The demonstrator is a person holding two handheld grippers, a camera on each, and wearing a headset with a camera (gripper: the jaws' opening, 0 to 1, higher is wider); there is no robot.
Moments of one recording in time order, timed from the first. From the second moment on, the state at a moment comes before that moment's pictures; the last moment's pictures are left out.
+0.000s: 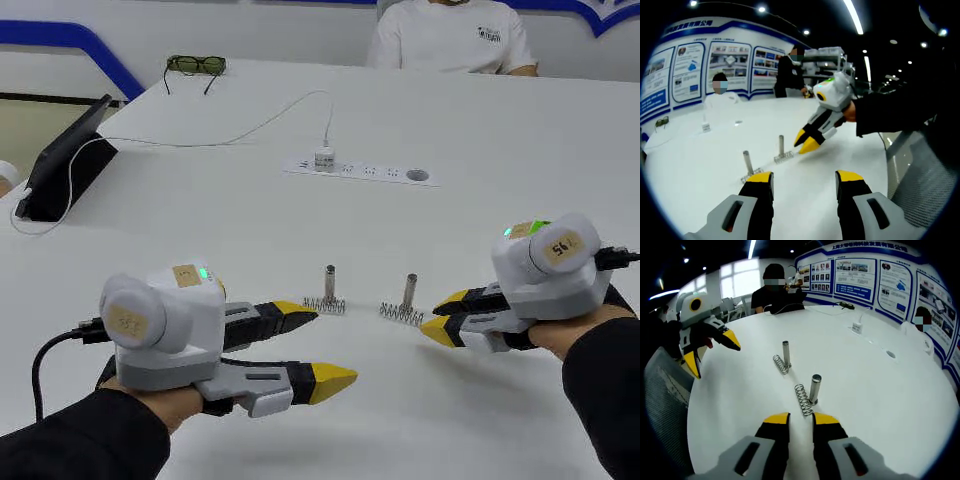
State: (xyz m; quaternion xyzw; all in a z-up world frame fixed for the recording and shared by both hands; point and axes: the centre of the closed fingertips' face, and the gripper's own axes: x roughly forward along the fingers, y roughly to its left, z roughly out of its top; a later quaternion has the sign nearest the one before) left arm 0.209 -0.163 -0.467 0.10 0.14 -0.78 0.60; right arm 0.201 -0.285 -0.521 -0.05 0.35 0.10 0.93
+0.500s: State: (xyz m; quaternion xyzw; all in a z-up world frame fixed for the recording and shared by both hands) left arm 0.212 -0.159 -0.470 0.10 0.15 -0.77 0.61; right arm 0.212 -0.289 -0.535 -0.05 0.37 0.10 0.92
